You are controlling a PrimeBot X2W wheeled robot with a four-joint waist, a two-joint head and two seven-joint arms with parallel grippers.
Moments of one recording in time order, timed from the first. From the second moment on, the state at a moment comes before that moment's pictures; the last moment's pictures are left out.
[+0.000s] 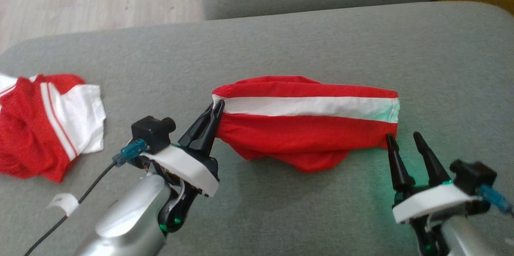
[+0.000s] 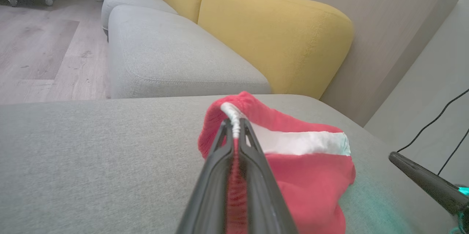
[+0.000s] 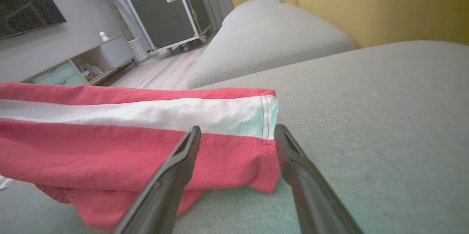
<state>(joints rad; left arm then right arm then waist) -0.50 0.29 -0.82 0.39 -0.84 -0.08 -0.16 -0.09 -0.18 0.19 0.39 0.44 0.13 -0.25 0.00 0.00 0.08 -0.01</state>
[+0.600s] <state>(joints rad) -0.51 0.31 -0.82 0.37 -0.82 -0.06 -0.17 -0.41 -0.46 0.66 0.60 0.93 0.13 -0.25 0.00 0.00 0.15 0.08</state>
